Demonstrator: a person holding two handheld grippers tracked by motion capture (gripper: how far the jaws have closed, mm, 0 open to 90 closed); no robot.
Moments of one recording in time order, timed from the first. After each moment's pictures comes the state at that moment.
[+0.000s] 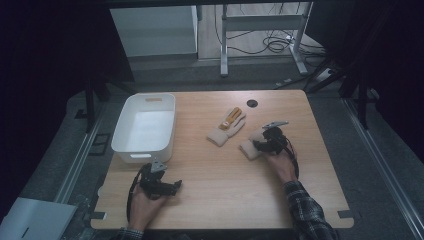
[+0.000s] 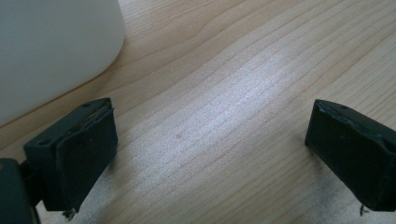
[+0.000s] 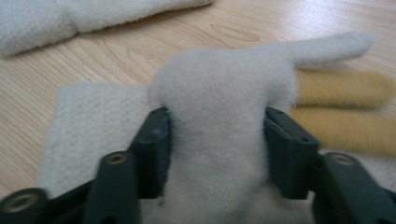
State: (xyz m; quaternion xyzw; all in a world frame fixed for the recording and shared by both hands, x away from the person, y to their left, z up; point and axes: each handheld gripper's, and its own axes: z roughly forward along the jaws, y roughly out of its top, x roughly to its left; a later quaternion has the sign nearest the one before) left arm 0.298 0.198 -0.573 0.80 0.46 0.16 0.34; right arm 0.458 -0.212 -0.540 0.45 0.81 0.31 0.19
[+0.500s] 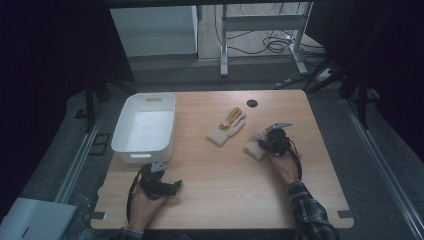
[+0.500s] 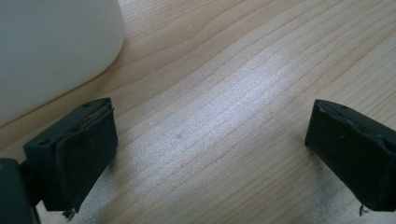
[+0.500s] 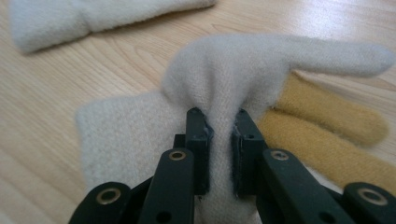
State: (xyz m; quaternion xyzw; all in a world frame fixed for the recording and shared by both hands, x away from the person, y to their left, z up) left arm 0.298 0.198 -0.573 0.80 0.46 0.16 0.34; right arm 0.450 -0.221 -0.535 0.44 0.81 0.33 0.18
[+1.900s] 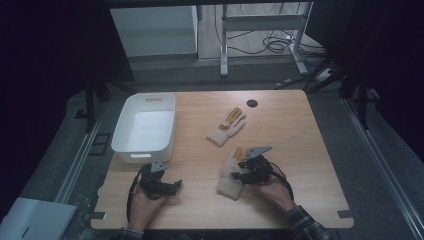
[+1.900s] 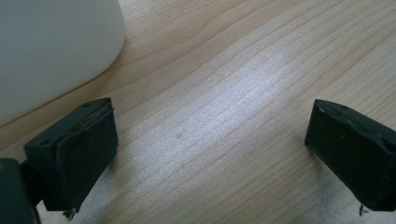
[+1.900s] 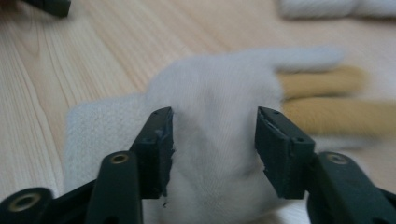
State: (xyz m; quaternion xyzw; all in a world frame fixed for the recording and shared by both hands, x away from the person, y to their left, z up) left arm 0.298 0.198 -0.573 0.80 0.46 0.16 0.34; right arm 0.358 -0.162 -0.529 0.27 0.89 0.37 0.08
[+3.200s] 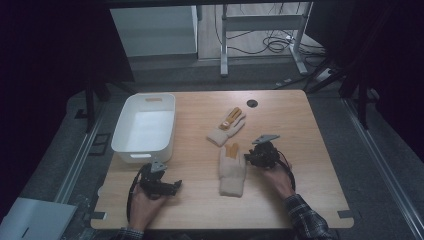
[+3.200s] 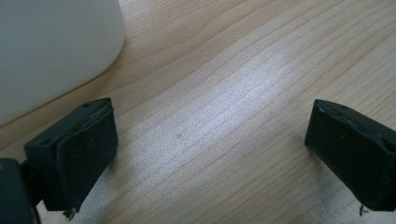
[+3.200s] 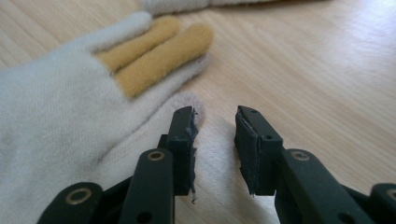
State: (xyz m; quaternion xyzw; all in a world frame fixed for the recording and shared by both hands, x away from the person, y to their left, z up) left arm 0.298 0.198 -0.573 0.80 0.46 0.16 0.33; right arm 0.407 -0.186 -0.541 0.36 0.85 0.34 0.15
